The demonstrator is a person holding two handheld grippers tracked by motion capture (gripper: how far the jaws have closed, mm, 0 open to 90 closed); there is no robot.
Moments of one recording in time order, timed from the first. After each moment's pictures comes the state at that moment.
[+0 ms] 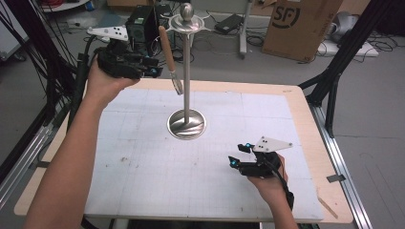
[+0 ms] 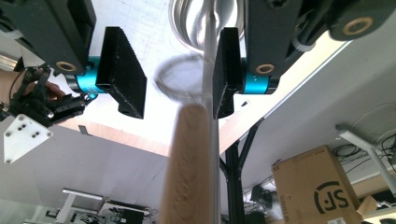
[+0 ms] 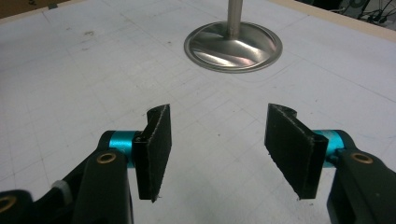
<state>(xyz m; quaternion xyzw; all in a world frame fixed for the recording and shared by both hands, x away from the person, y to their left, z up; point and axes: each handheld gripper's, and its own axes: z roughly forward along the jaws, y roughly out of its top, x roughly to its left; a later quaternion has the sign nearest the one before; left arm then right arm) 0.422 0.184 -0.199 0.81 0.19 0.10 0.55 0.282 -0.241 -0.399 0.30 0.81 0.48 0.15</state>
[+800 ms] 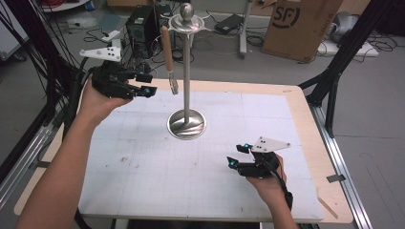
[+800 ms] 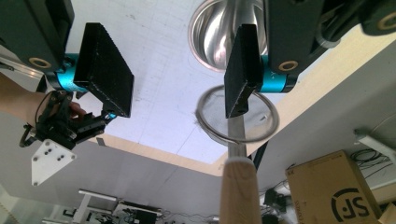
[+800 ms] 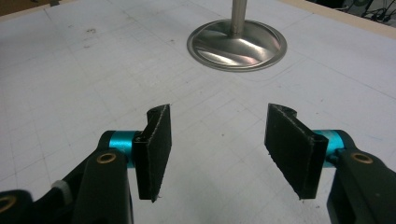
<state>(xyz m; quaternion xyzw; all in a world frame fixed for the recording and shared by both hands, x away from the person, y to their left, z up) 0.395 0.201 -0.233 0.80 0.18 0.07 0.56 0.282 -0.237 -0.400 0.30 0.81 0.48 0.15</state>
